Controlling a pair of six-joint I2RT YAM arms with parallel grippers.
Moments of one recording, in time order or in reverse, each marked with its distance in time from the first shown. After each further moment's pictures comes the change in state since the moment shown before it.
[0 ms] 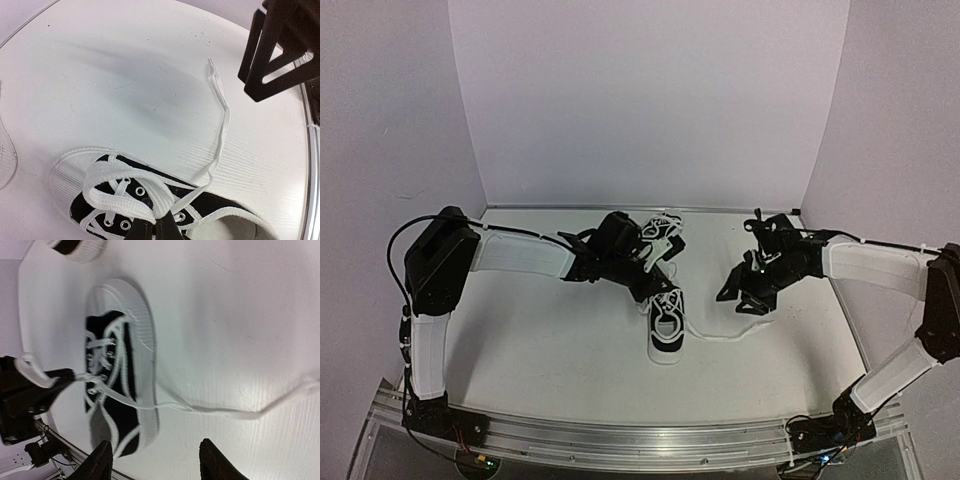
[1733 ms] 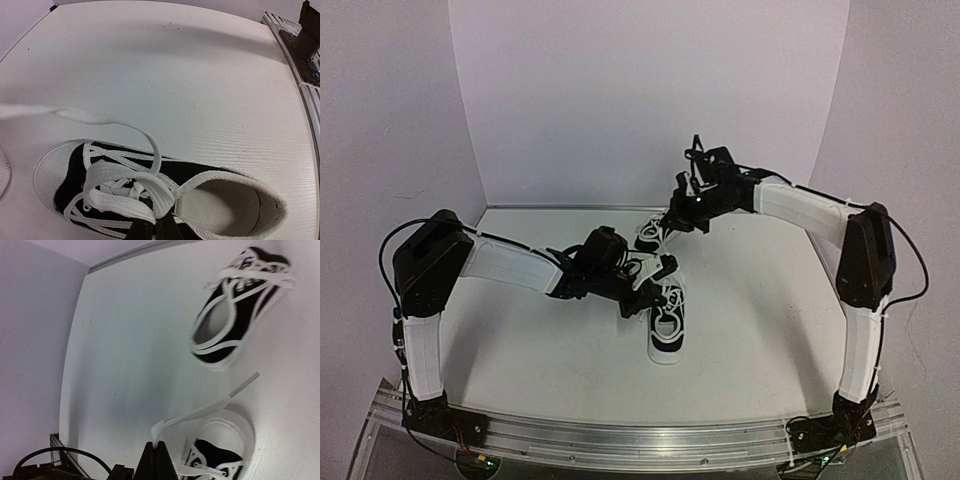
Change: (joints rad) left arm 0.000 -0.067 -0.207 0.178 0.074 0.189; right arm 0.062 0.552 0.840 0.024 -0.050 -0.187
